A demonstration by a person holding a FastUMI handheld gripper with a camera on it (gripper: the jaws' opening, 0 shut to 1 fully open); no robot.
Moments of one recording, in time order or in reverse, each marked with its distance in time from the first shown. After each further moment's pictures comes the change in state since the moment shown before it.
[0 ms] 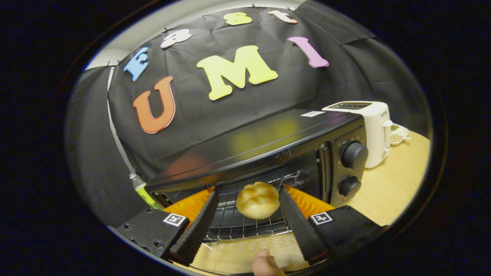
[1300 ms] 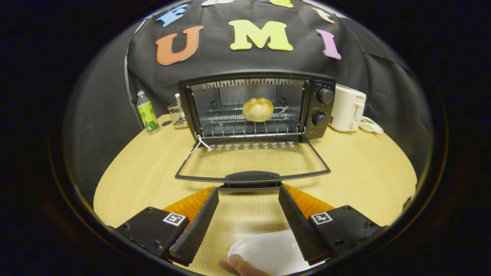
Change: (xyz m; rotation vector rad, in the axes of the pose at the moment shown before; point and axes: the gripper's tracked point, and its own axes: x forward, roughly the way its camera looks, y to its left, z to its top) arm -0.129 -0.015 -0.142 -0.272 0.375 -0.176
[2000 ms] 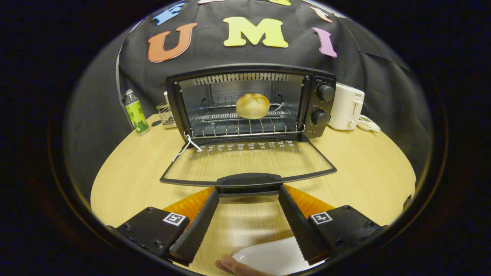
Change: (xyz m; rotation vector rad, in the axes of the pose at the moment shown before) arm 0.016 0.000 0.016 -0.011 -0.028 -0.055
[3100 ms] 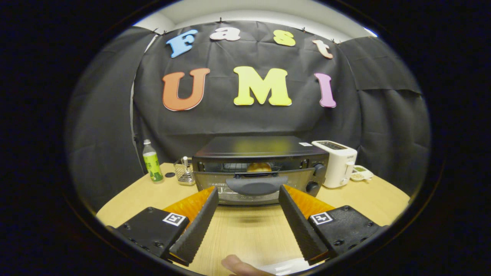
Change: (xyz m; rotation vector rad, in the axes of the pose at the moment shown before) arm -0.076 0.016 0.126 -0.035 -0.419 0.015
